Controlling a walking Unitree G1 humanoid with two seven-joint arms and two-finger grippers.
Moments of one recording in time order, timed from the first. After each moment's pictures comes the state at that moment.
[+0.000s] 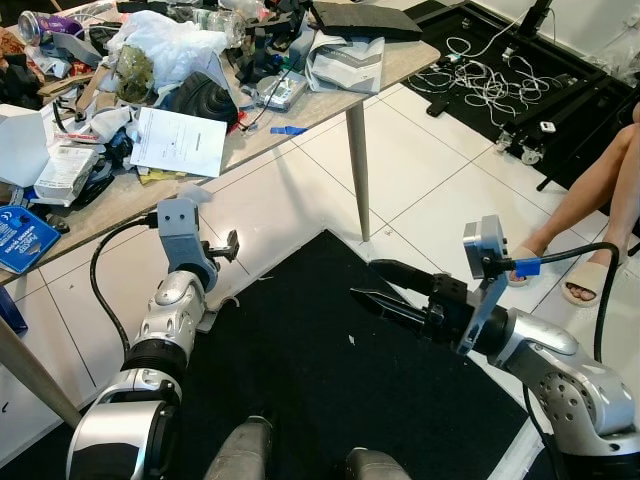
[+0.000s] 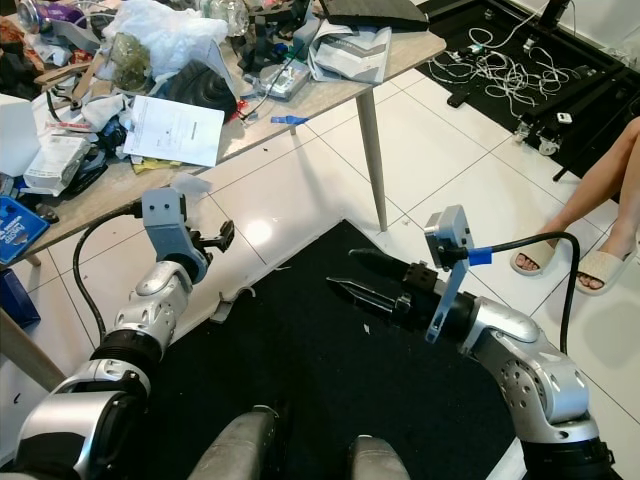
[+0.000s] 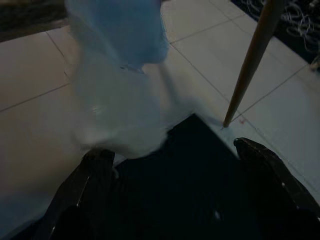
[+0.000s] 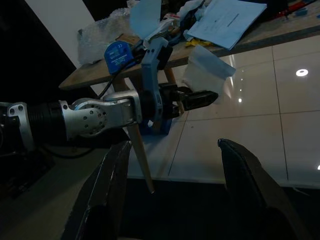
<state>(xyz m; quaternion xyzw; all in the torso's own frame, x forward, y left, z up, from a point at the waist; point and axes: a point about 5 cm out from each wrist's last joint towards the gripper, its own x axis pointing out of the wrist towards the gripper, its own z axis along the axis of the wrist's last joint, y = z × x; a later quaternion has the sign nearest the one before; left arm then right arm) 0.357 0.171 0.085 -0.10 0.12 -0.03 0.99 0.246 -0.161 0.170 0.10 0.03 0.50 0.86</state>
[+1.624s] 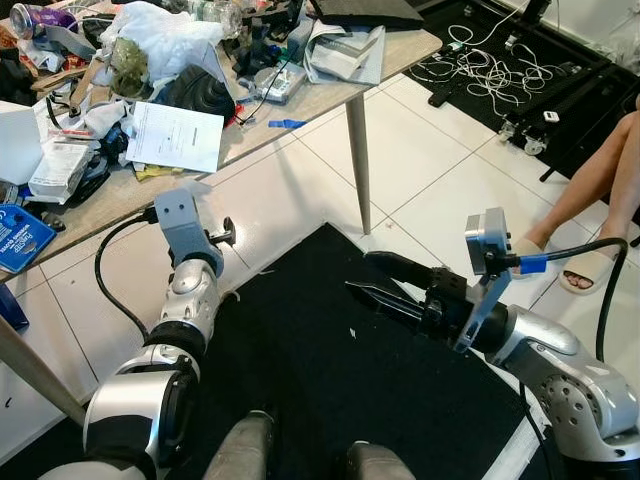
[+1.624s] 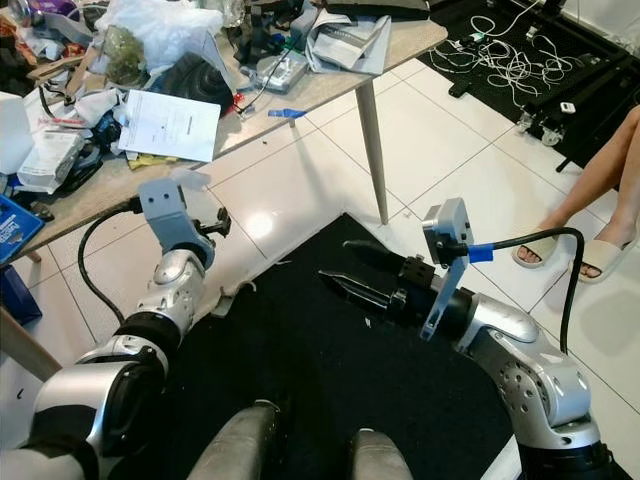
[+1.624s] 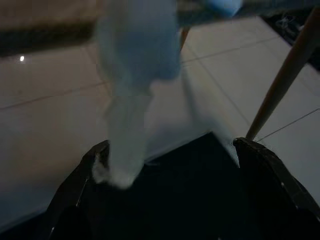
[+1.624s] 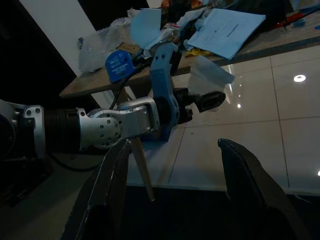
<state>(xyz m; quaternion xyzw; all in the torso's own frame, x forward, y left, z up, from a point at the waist) 0.372 0.161 0.099 -0.12 0.08 0.05 0.99 0.241 -0.152 0.184 0.10 0.01 0.50 0.86</state>
